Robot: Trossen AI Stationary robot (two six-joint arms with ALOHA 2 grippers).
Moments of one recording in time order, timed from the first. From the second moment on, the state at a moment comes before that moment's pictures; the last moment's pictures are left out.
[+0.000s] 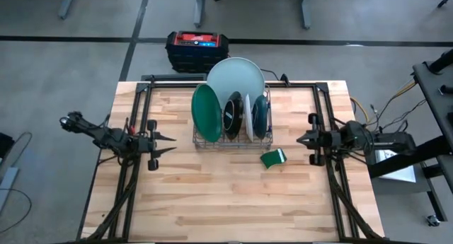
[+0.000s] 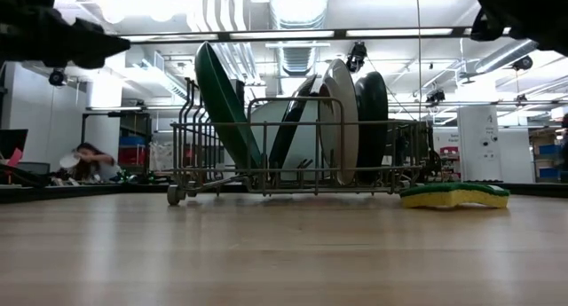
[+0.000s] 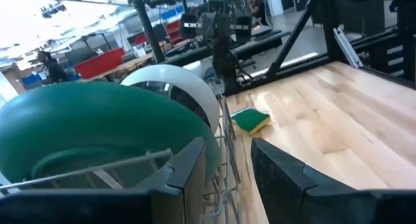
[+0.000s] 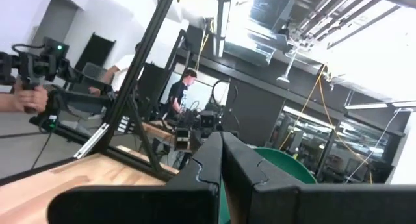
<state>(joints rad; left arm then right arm) -0.42 0.12 0.15 -0.05 -0.49 0.32 0.02 0.10 0.01 0.45 -0.19 -0.37</state>
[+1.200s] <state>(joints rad) 0.79 0.01 0.01 0.15 -0.79 0.29 0.01 0.02 0.01 0.16 -0.08 -0.43</state>
